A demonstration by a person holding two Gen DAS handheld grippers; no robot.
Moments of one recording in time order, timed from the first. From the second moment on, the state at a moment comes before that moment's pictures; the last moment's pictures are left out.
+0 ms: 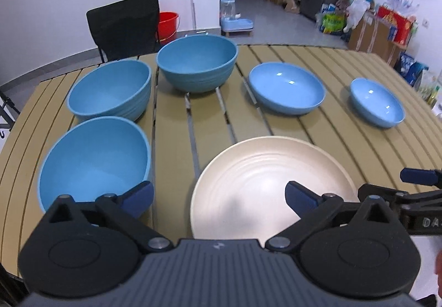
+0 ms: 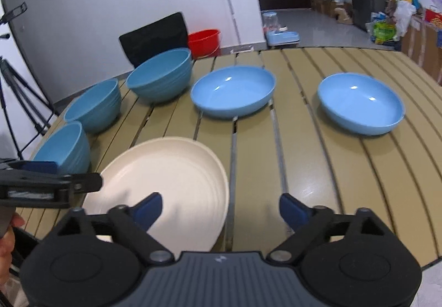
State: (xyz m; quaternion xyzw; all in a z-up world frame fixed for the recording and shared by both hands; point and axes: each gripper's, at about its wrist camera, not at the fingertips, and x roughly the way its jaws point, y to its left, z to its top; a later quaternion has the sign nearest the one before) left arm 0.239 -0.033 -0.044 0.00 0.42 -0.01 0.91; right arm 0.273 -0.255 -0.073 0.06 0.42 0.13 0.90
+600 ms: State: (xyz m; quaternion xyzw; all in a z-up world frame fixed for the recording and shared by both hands) left arm 0.239 -0.045 -0.038 0.00 0.42 -0.02 0.91; right arm 0.268 -0.290 -0.065 0.08 0.43 0.07 0.90
